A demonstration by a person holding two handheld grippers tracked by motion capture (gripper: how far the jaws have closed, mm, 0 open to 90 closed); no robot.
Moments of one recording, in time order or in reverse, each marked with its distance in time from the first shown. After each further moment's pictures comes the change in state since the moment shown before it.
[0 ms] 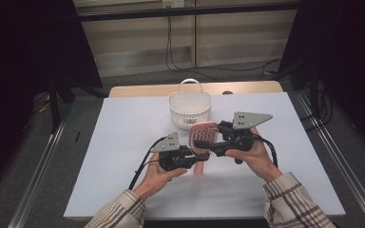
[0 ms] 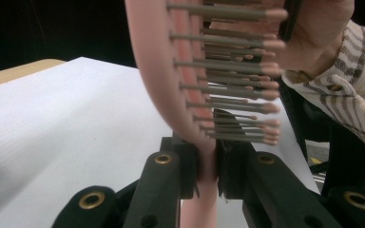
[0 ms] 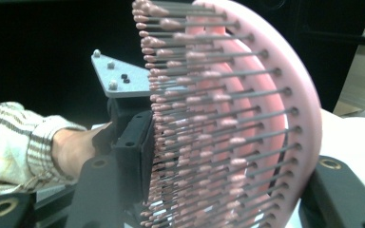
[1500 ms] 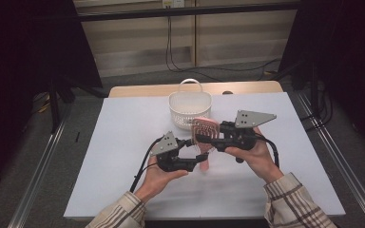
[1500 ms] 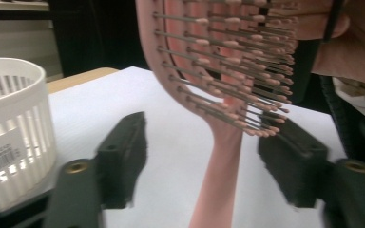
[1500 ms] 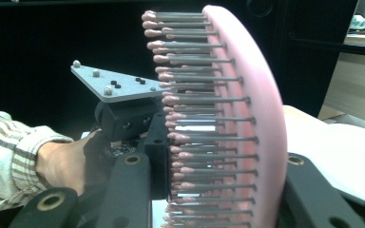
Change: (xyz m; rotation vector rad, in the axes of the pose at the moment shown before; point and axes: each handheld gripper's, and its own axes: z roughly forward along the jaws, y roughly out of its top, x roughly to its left) left arm -0.008 0.002 -0.006 -0.046 0.221 -0.010; right arm 0.002 0.006 -0.006 -0.025 -0.057 -0.006
